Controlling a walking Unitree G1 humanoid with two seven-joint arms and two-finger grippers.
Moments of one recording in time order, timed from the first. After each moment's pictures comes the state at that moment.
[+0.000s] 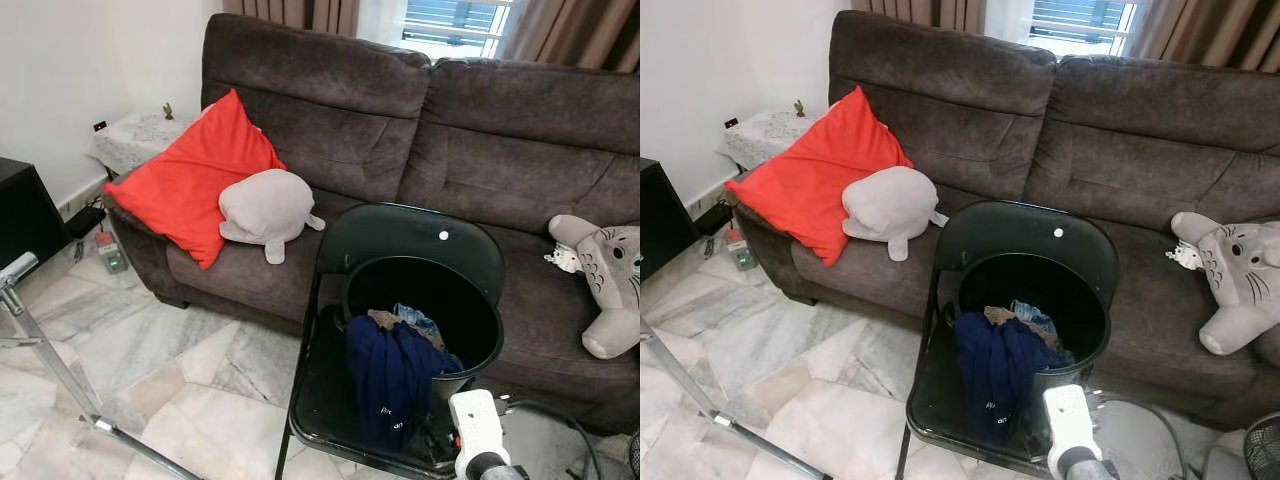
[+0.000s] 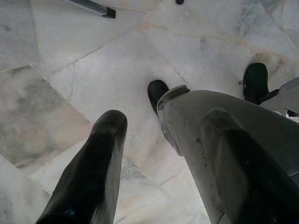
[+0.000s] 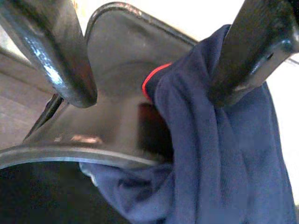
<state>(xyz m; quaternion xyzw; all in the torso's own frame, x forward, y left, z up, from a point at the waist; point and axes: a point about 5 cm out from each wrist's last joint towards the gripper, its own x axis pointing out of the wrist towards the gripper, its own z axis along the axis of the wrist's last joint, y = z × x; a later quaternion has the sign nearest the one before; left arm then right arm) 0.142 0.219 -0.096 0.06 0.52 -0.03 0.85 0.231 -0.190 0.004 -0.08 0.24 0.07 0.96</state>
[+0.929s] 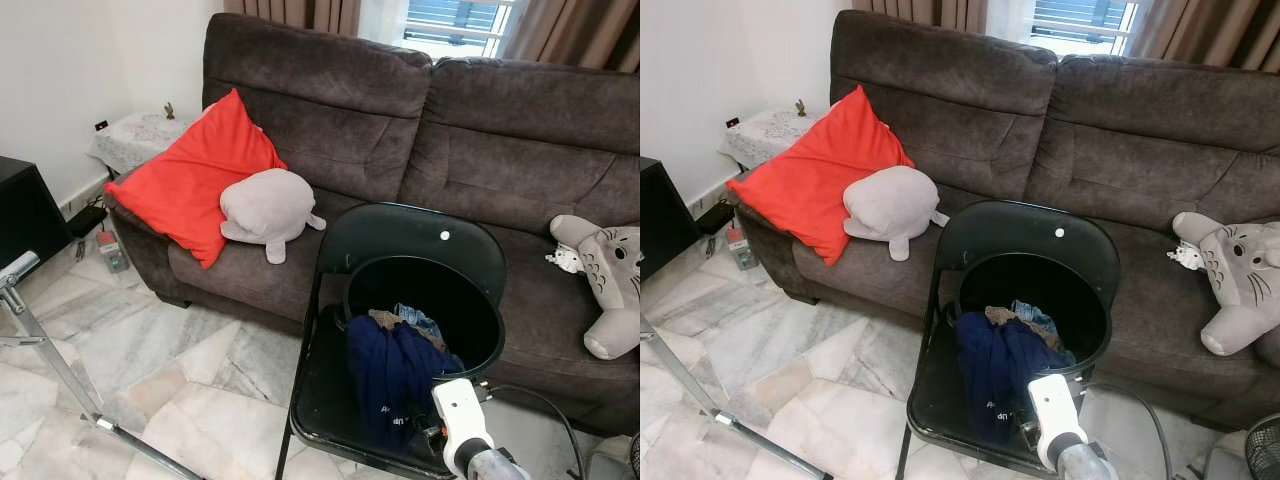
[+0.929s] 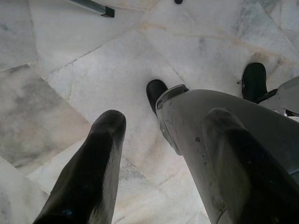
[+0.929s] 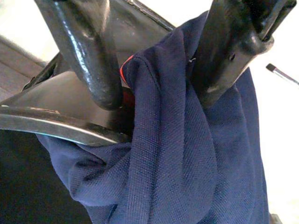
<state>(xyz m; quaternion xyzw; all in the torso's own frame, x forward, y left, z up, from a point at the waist) 0.142 0.219 -0.095 0.06 0.52 -0.03 0.85 0.249 -0.183 0.001 -0.10 0.24 0.13 0.96</state>
